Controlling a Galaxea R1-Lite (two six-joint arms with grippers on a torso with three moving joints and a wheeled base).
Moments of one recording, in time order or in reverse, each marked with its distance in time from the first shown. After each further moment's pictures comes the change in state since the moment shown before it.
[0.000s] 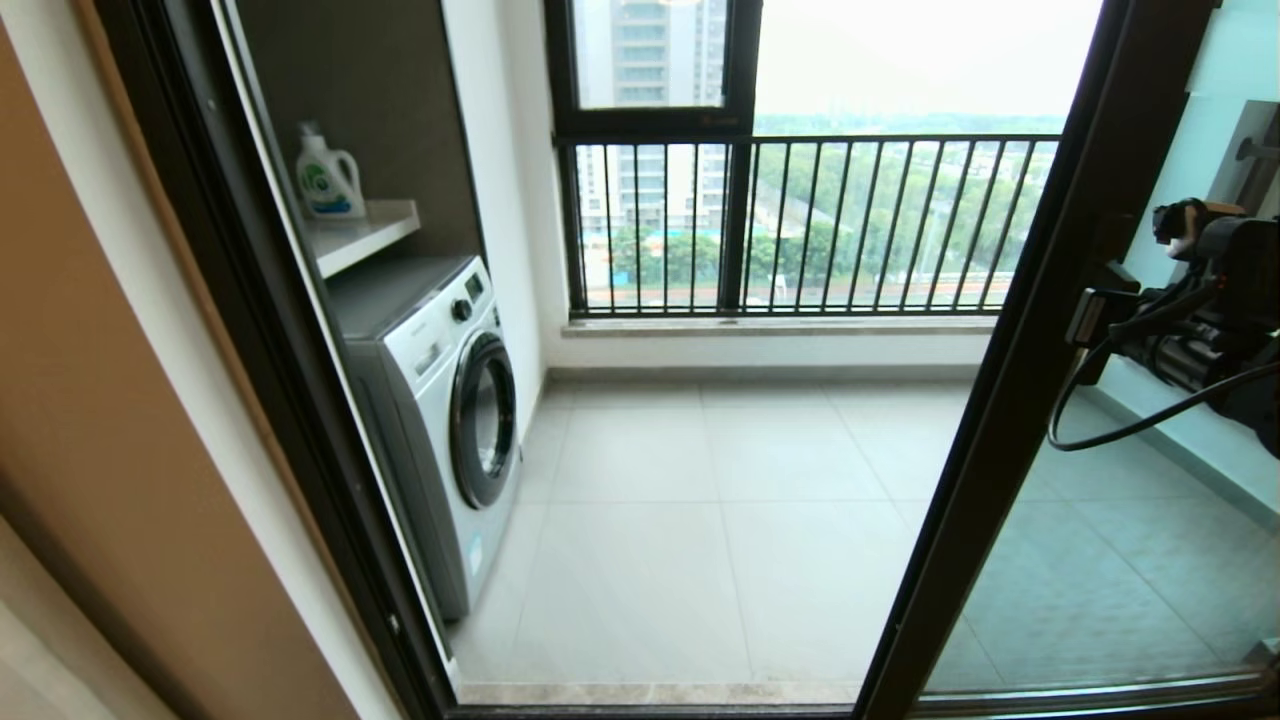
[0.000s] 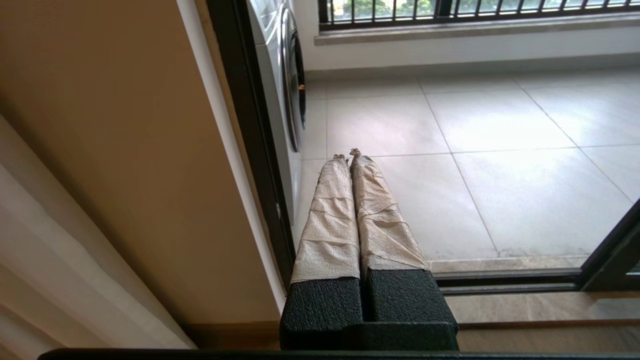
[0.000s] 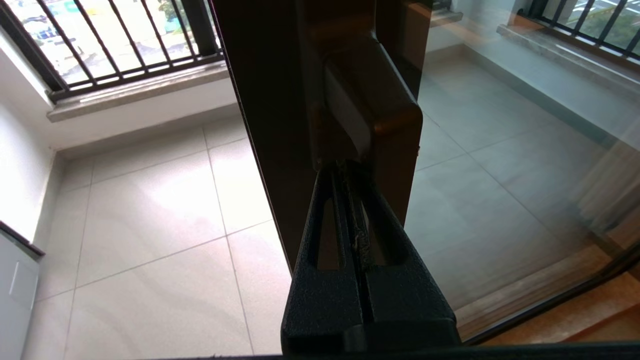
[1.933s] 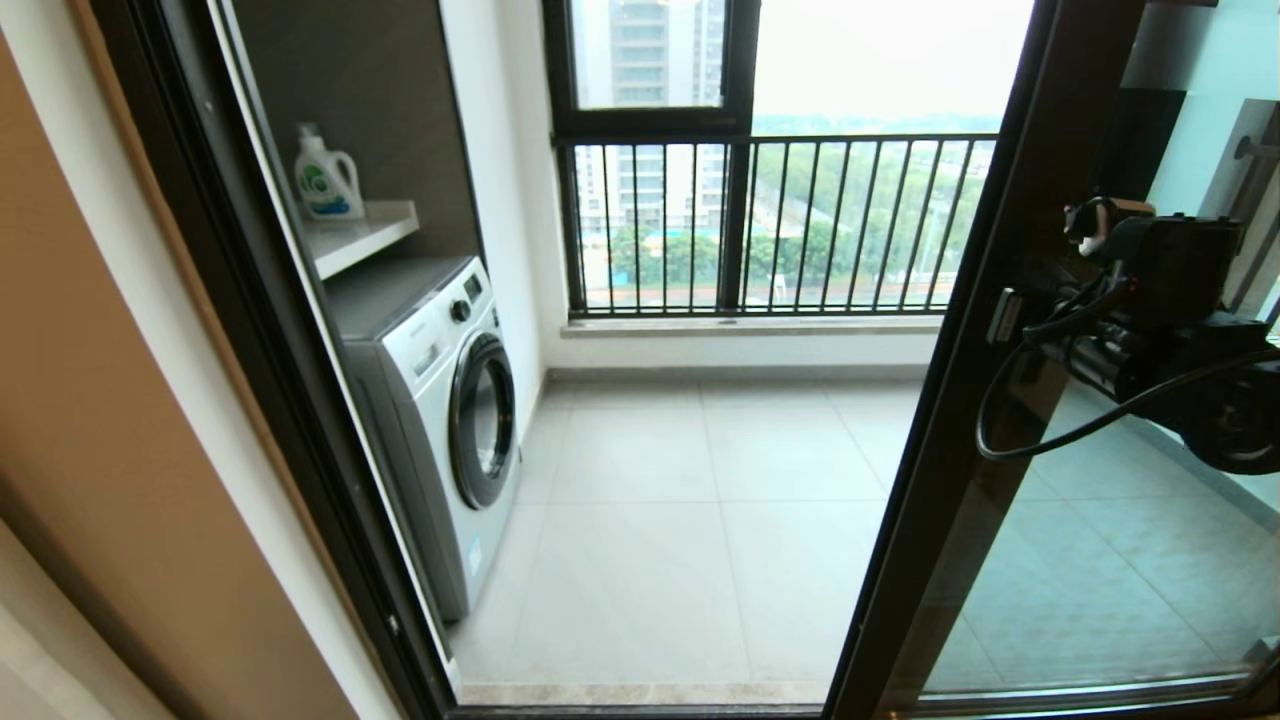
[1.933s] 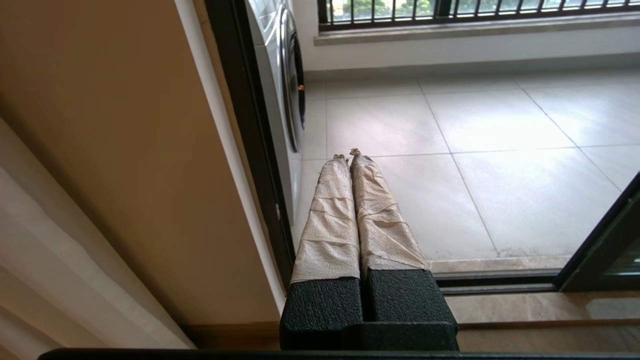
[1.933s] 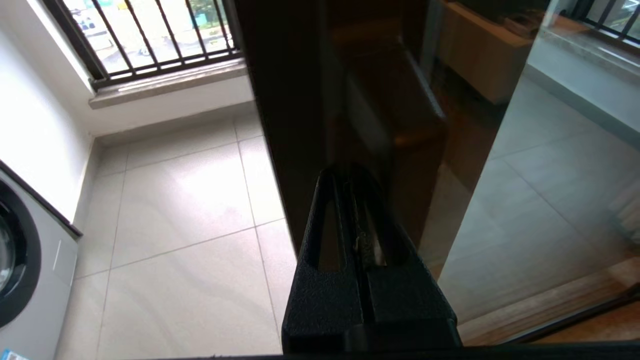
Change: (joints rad) left arm 0.000 0.000 0.000 0.000 0.000 0.000; right arm 0.204 0.021 -0.023 0.001 -0.091 0.018
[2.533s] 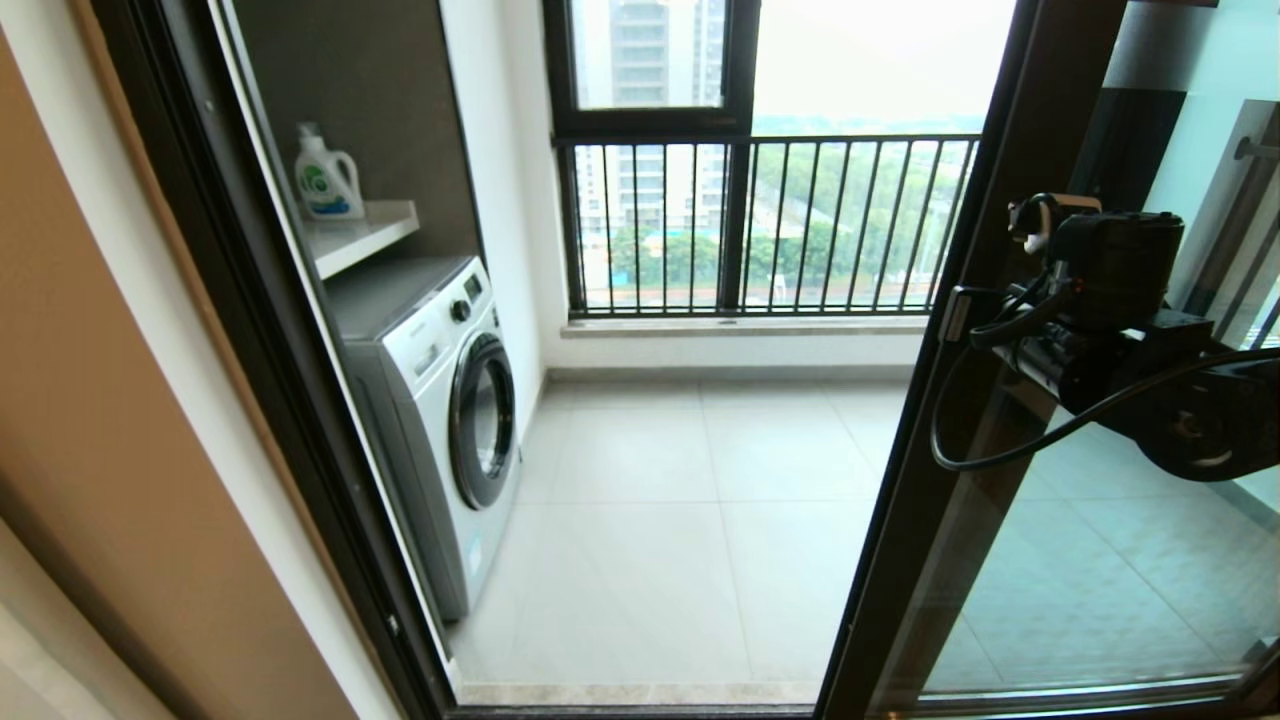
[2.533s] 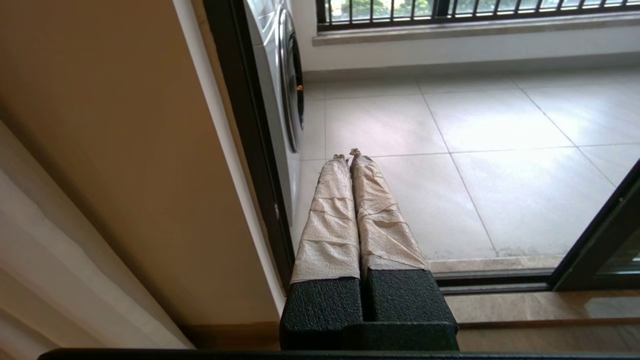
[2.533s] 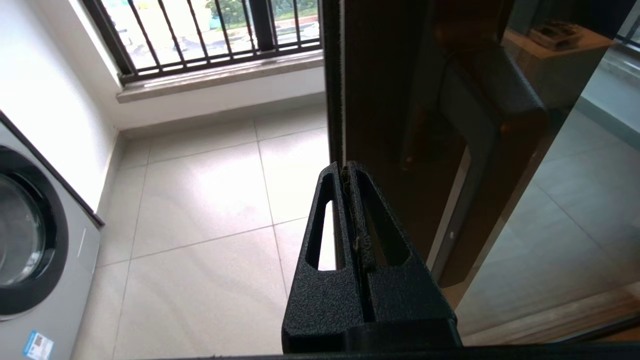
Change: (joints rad) left arm 0.000 0.000 0.000 0.000 0.000 0.000; right arm 0.137 0.008 -0.018 0.000 -0.088 -0.003
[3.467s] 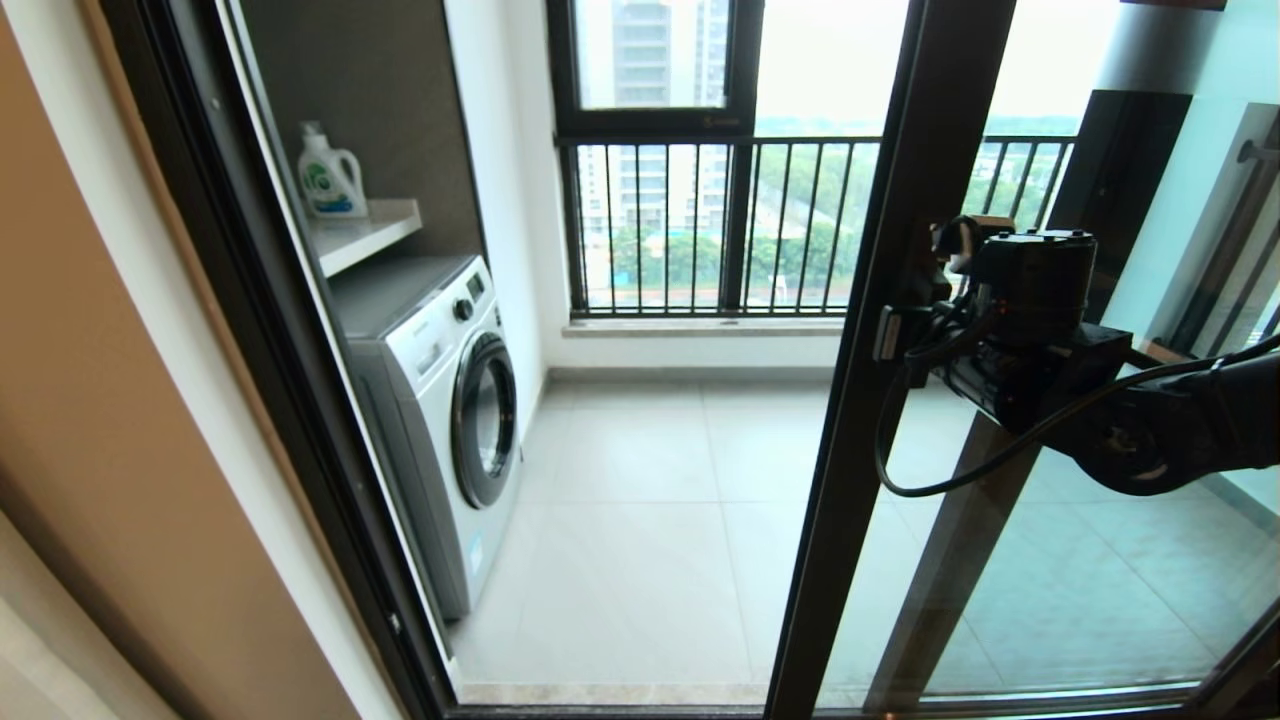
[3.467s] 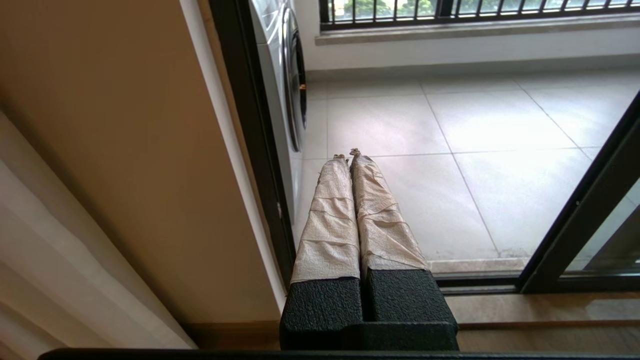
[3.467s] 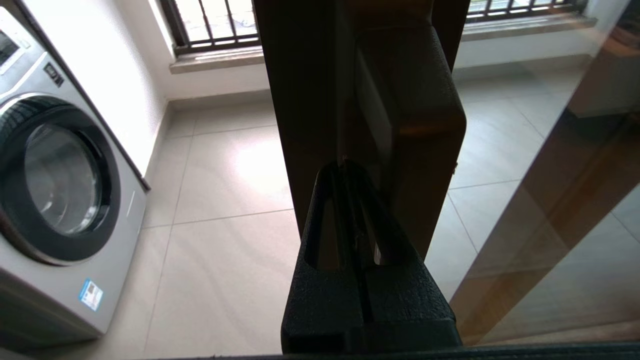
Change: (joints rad) left arm 0.001 0.000 0.000 0.000 0.000 0.000; right arm 0.064 0.045 -0.012 0.001 0.000 0.022
